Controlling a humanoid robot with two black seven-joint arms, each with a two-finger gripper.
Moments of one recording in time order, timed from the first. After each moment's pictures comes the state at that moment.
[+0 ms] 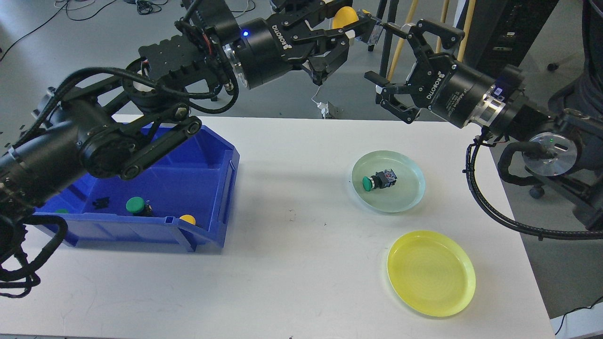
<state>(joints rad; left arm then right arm) -1.10 0.31 -0.58 -1.21 2.07 0.13 -0.34 0.95 -0.68 0.45 1.38 0.04 0.33 0.17</state>
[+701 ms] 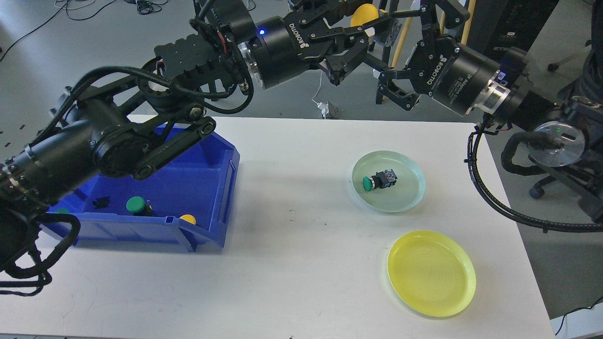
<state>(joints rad) -1.11 0.28 -0.59 -1.20 2.06 0.14 -0.34 0.98 -0.70 0.46 1.42 0.04 0.33 0.17</state>
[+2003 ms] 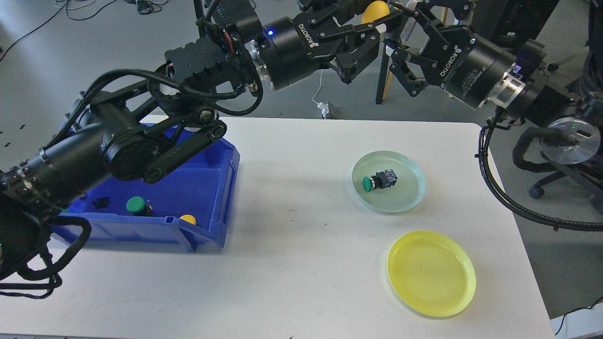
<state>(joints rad) -1.10 0.24 -0.59 -1.20 2.02 0.15 -0.33 0.97 -0.73 0.49 1.44 0.03 0.33 0.19</state>
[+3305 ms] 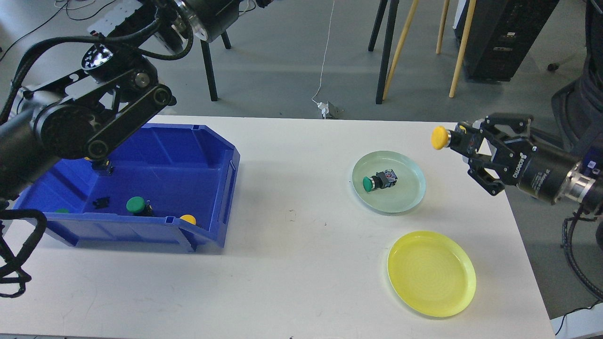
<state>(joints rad) -1.11 0.40 -0.70 -1.19 1.67 0.11 -0.15 0.49 -1.04 0.46 1.44 -0.15 0.42 0.18</state>
